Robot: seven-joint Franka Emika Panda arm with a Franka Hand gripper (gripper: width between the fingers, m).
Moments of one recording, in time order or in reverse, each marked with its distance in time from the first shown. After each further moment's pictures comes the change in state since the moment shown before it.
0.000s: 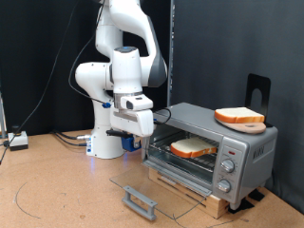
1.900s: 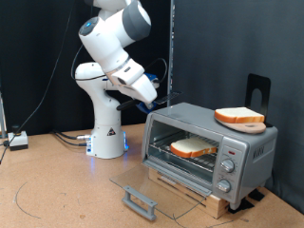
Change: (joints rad) arm 0.069 -0.137 -0.258 0.234 0.290 -0.768 -0.130
